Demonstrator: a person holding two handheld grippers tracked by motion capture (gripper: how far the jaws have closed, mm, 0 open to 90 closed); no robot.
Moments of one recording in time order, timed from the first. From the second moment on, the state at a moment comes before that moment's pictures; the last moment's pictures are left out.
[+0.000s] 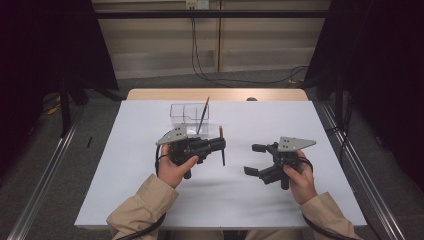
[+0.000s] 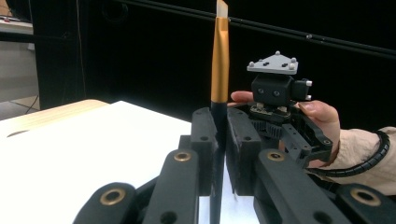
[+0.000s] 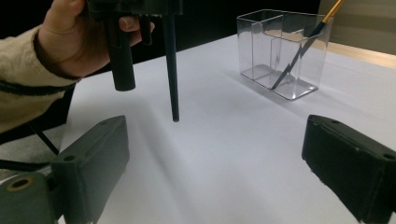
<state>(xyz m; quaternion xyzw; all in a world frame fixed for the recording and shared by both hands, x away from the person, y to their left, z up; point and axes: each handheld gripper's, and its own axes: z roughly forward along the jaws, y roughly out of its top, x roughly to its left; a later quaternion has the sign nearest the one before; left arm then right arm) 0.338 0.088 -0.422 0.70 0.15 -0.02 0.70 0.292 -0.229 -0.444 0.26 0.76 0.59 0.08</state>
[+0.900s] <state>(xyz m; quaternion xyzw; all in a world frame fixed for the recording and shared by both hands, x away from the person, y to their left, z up) 0.339 0.093 -0.419 0.70 0.15 -0.01 0.70 0.275 -0.289 -0.437 0.29 0.76 0.58 0.12</state>
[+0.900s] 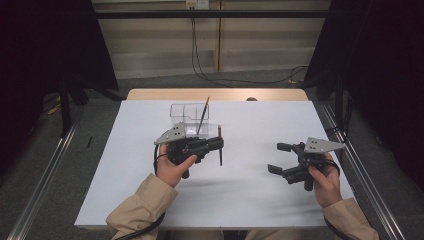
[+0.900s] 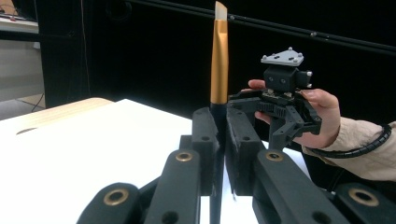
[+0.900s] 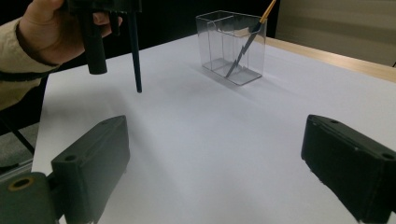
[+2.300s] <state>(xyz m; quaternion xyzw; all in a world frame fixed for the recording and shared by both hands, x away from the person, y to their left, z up) 0.340 0.106 -0.411 0.70 0.16 0.00 0.70 0.252 -0.331 -0.450 0.31 0.76 0.55 0.16</state>
